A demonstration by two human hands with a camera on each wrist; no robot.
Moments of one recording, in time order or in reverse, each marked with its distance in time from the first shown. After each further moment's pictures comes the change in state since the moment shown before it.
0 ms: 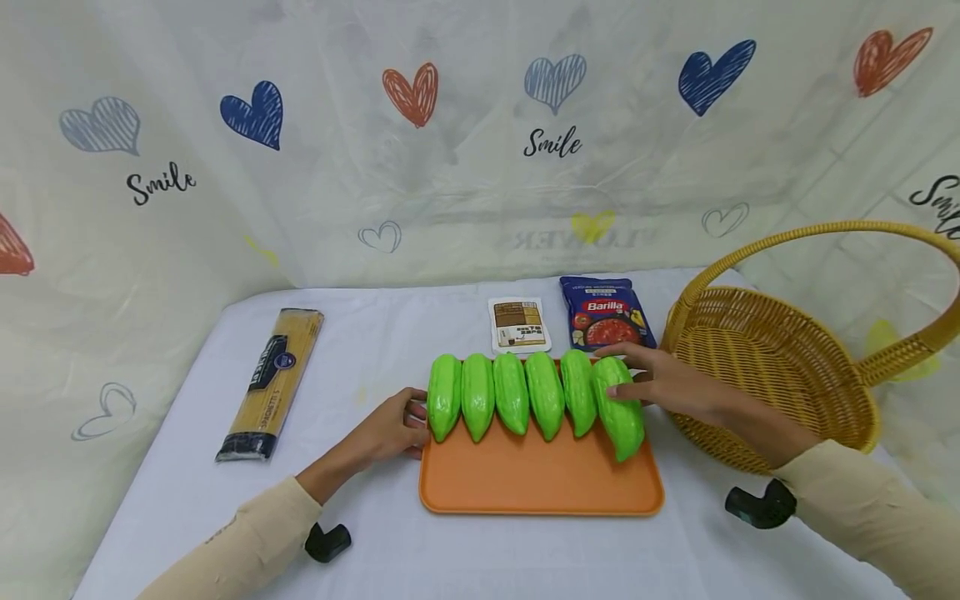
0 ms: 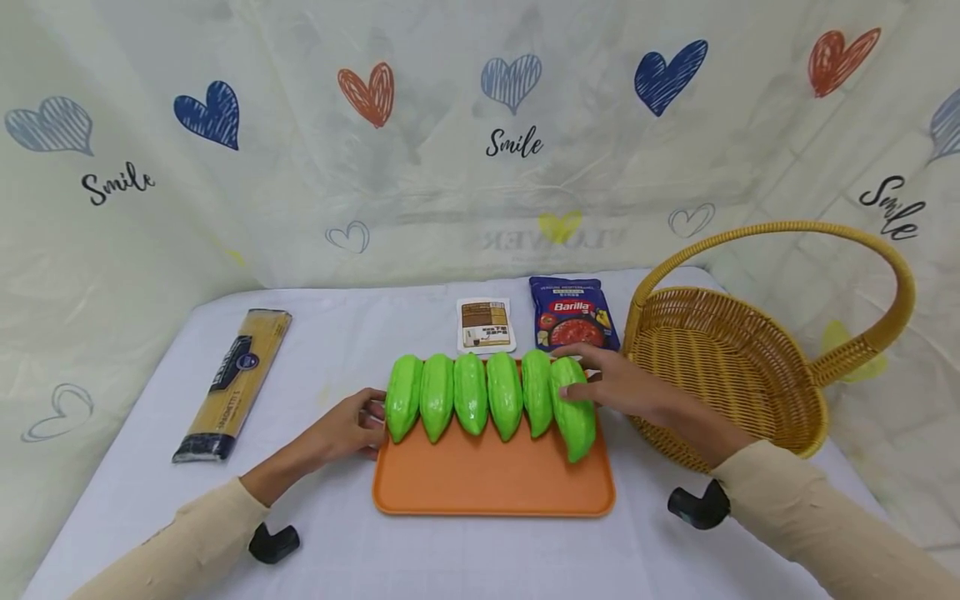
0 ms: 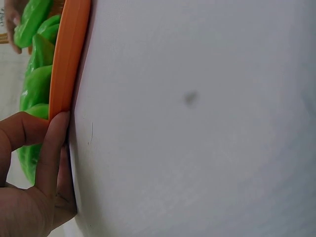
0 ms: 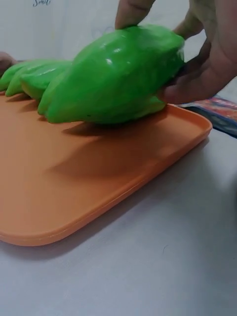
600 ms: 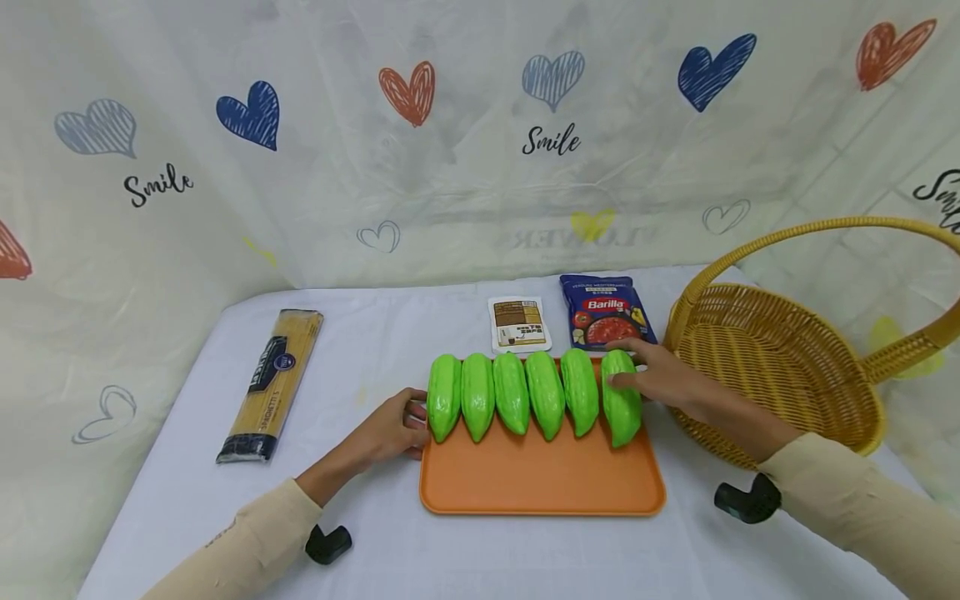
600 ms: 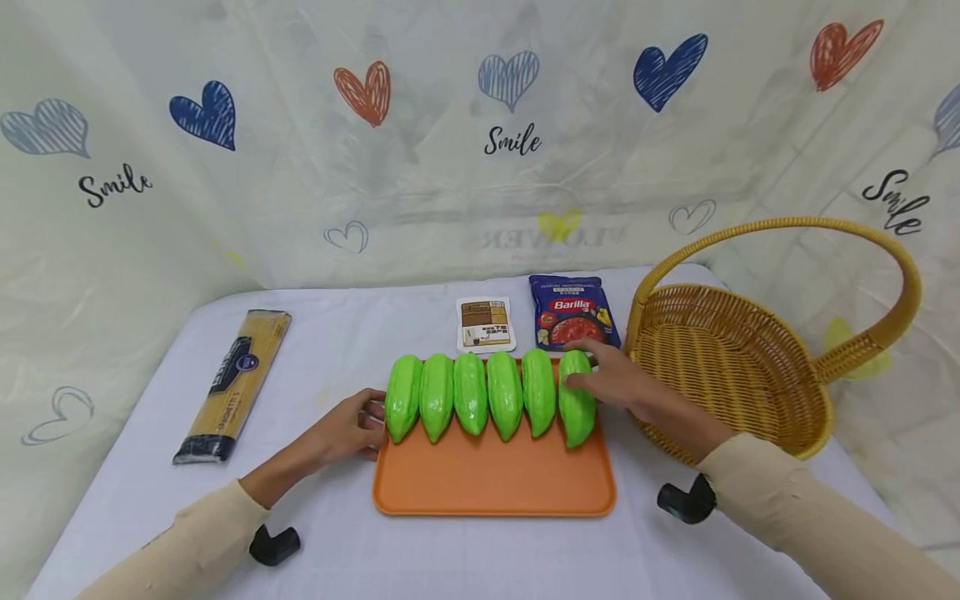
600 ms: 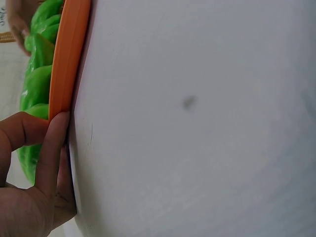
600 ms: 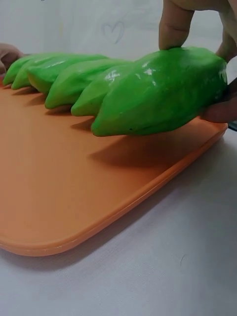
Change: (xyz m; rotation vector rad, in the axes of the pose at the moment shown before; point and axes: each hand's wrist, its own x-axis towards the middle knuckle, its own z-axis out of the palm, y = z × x) left_hand -0.001 -0.002 0.000 -0.005 -0.004 0.014; right_hand 0.013 -0.004 0.005 -0.045 0.089 0.188
